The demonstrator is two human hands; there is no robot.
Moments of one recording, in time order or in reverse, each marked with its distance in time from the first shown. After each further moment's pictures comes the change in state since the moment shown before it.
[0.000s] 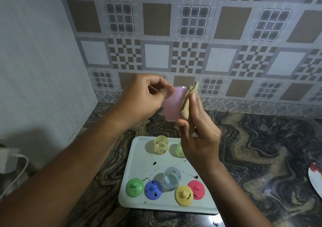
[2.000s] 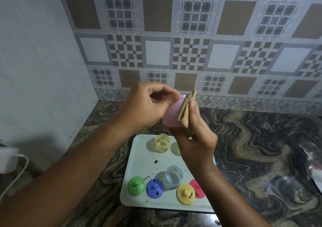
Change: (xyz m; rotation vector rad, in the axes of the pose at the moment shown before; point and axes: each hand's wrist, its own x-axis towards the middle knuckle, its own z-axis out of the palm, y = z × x) left_hand -0.009 -0.016 0.009 0.009 -0.027 0.047; right_hand -0.023 0.015 0.020 -0.043 0.050 0.066
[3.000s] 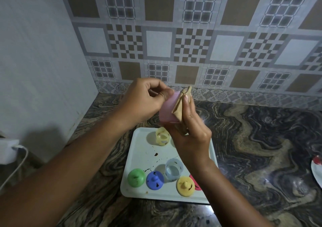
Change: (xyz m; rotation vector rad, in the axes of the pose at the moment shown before) left_hand 0.001 -0.020 0.004 -0.014 0.005 -0.151; right_hand -0.010 0.002 0.008 -0.060 -0.072 0.003
